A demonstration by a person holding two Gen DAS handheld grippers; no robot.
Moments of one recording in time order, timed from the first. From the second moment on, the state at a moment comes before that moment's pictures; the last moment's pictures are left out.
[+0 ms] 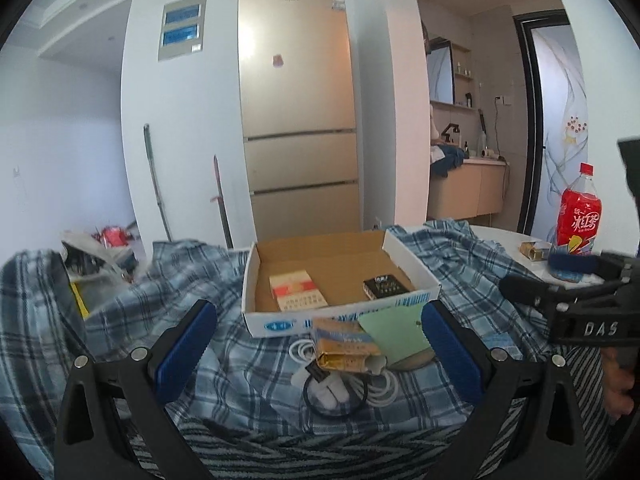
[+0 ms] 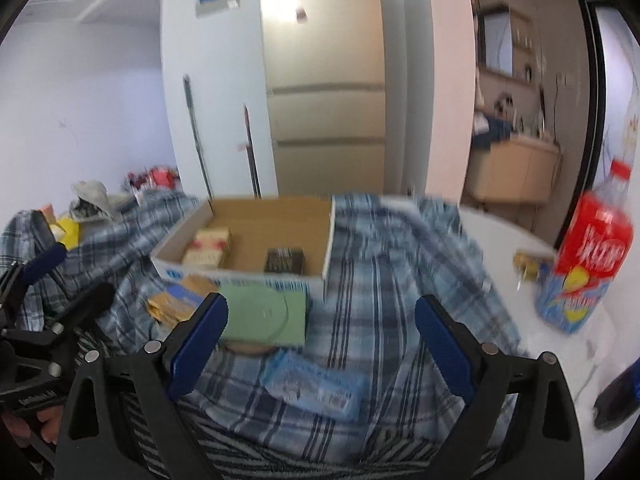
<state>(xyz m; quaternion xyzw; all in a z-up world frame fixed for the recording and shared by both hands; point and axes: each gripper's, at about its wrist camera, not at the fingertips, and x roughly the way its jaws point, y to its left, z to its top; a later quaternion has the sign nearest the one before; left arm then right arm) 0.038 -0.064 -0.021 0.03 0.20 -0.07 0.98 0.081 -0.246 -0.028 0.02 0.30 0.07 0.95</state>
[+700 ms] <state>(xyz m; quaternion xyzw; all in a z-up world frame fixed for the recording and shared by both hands) 0.045 -0.060 -0.026 0.02 0.22 -0.06 0.97 0.111 -0.245 -0.067 0.06 0.44 0.13 0.89</state>
